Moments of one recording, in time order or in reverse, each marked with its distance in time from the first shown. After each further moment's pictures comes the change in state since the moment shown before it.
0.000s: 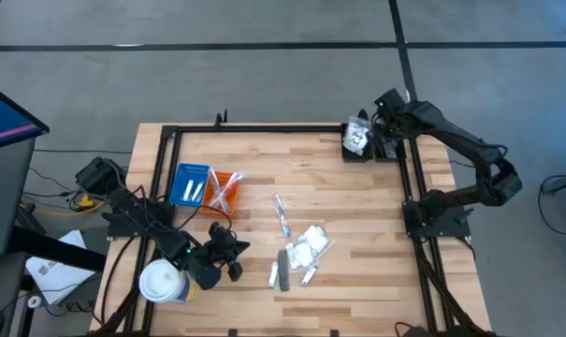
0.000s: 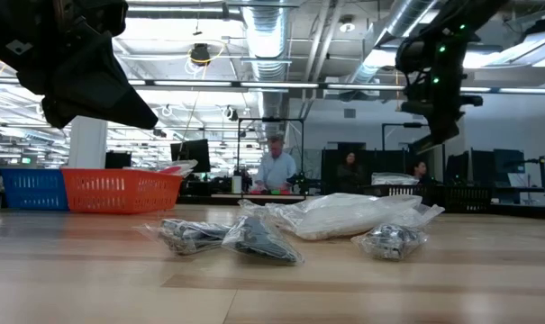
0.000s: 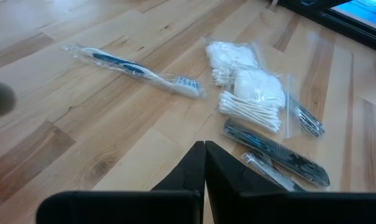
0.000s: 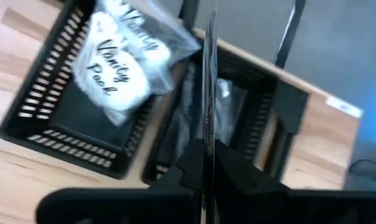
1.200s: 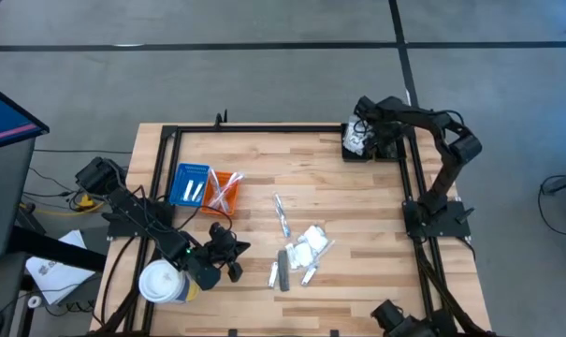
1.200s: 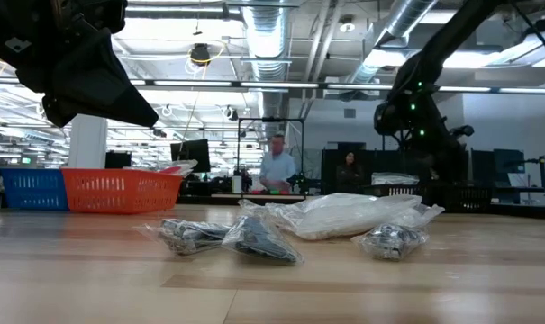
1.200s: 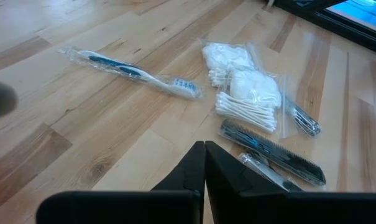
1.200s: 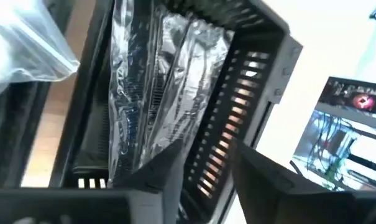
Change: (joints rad) left arm -0.004 0.000 0.000 0.014 -0.003 0.019; right arm -0.040 0.446 0.088 -0.099 0.211 0.058
